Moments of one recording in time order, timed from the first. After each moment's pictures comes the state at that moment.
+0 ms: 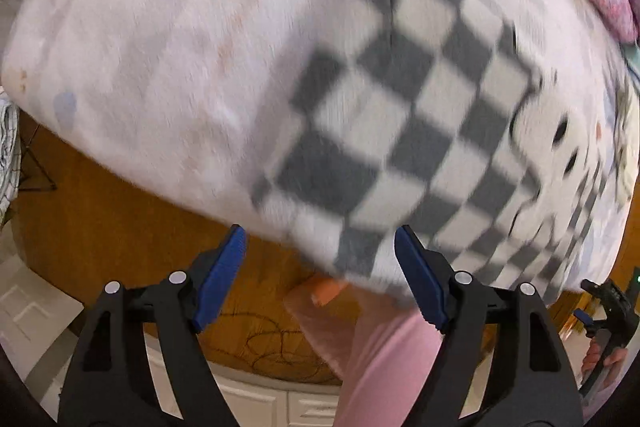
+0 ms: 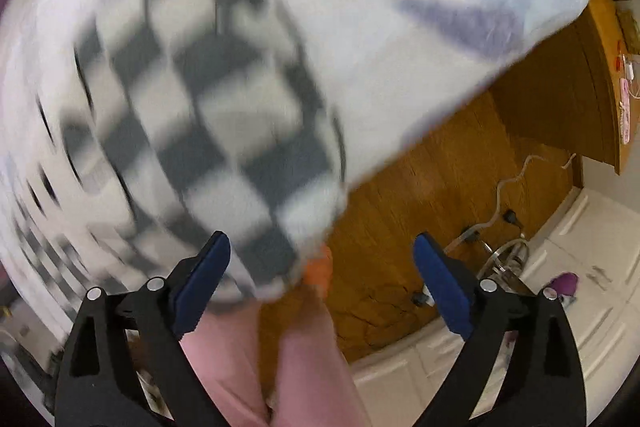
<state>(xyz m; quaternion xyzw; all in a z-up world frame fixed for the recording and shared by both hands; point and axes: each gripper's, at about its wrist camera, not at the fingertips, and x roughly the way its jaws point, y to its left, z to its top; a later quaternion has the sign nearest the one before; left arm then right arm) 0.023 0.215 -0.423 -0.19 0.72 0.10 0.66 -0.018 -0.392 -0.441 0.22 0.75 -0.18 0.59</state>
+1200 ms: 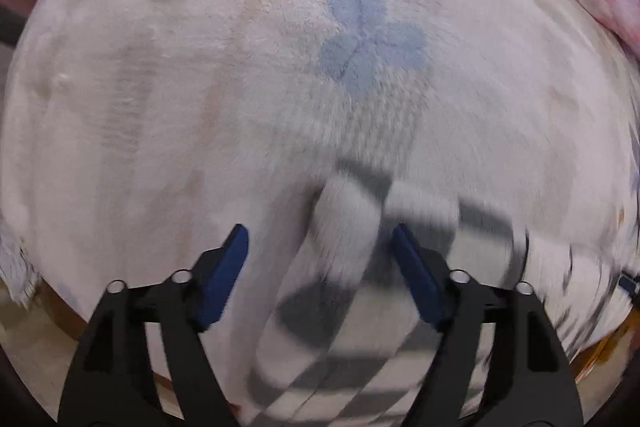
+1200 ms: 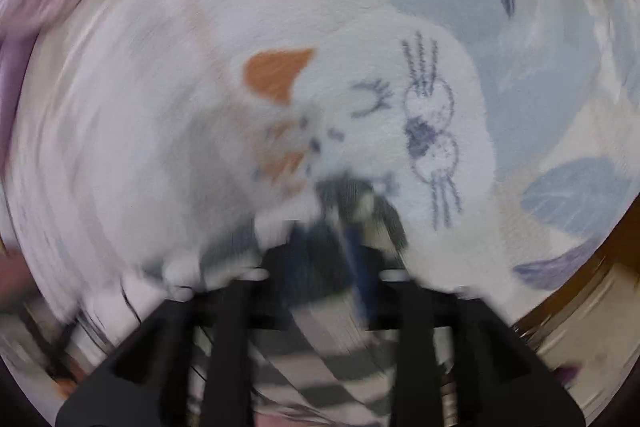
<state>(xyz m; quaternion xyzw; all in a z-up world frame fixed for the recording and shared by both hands) 0.181 0.236 -0.471 -0.10 0.70 0.10 0.70 0.161 -0.421 -0.473 0.21 0.73 -0.07 0.65</state>
